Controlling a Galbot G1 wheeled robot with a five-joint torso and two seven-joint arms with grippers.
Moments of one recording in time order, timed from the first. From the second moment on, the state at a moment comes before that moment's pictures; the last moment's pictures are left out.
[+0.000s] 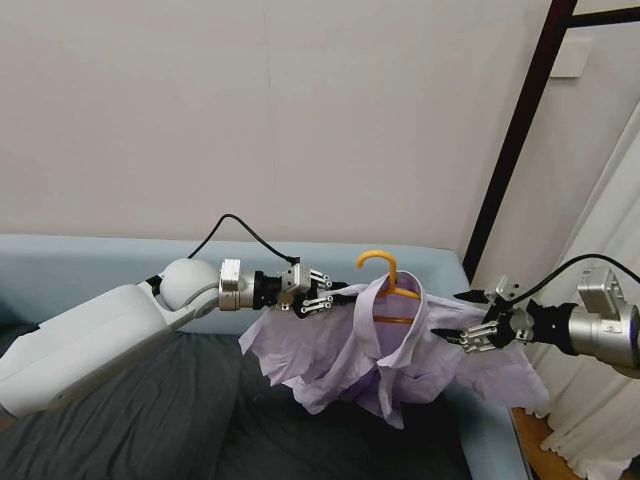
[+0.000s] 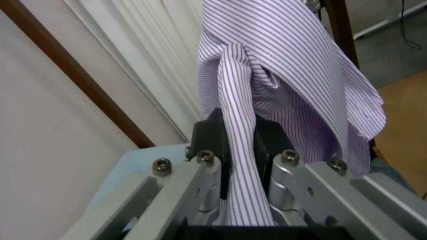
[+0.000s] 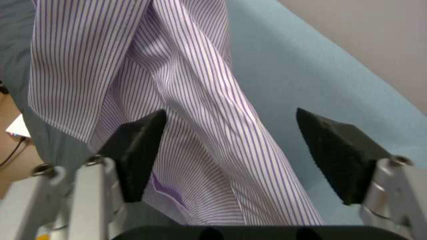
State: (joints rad) left arm -0.03 -0.69 0.65 -1.62 -0.79 -0.25 0.75; right arm -0.87 -0.02 0.27 2.12 1.18 -0.38 -0.31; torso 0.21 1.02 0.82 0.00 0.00
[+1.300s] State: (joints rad) left arm 0.00 -0.67 0.59 -1.65 -0.72 -0.23 0.60; right arm -0.88 0.02 0.25 2.15 1.13 -0.35 -0.28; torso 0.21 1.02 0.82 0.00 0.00
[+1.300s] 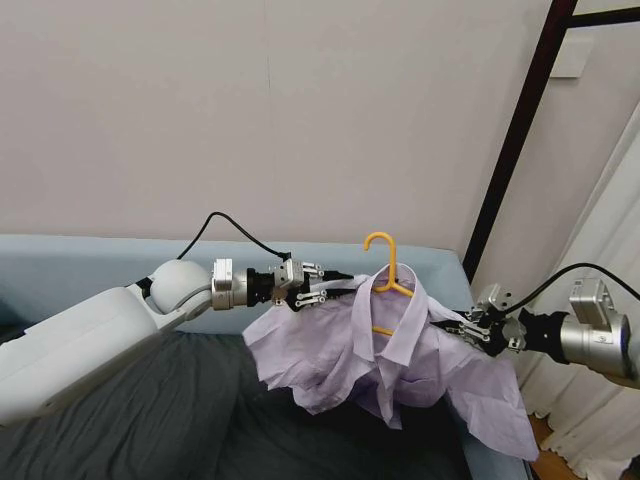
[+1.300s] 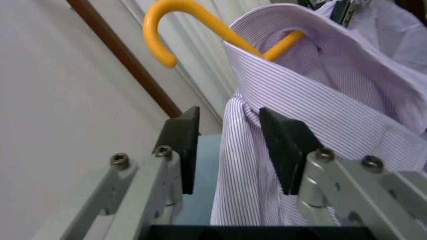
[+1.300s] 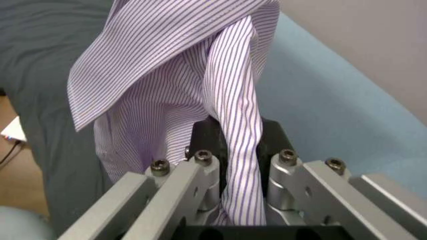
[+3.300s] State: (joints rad) left arm 0.24 -0.92 0.50 -1.84 -0.93 0.00 -0.20; right arm -0.87 0.24 0.27 2.23 1.01 -0.37 0.13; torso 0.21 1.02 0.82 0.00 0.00
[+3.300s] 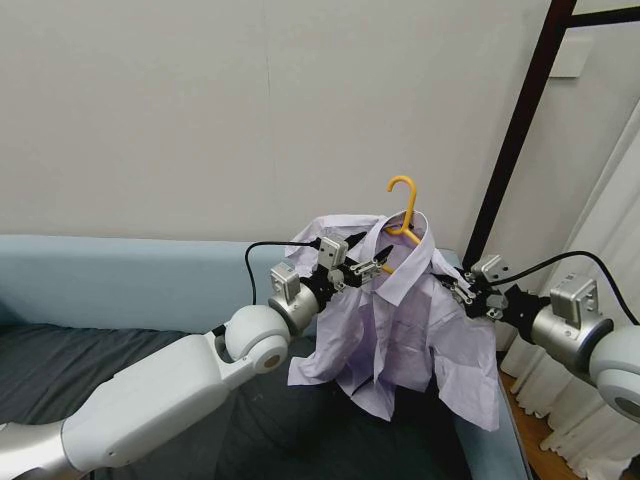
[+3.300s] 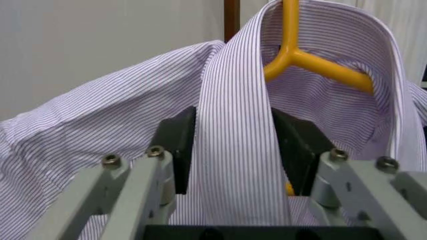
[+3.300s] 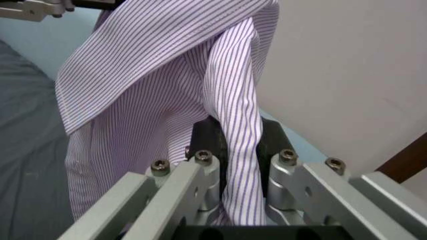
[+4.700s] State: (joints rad) left arm 0.25 -0.87 0.47 -1.99 -0.88 0.27 -0.35; right arm -0.87 0.26 0.27 2.22 1.03 -0.38 0.16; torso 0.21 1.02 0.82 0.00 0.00
